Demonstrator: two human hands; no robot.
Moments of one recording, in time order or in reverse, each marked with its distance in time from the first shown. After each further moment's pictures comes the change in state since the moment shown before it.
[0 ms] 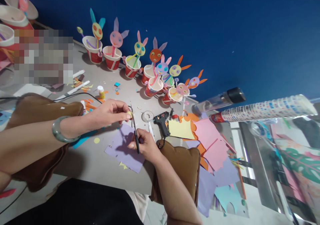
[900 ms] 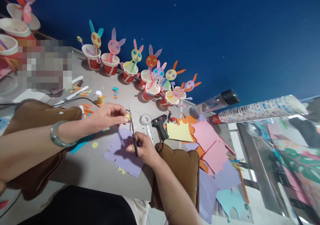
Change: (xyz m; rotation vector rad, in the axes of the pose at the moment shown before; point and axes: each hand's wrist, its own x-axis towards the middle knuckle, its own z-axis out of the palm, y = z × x) left_hand 0.000 0.001 0.000 0.011 0.034 -0.008; right_hand -0.001 0.002 0.000 0.038 0.003 0.017
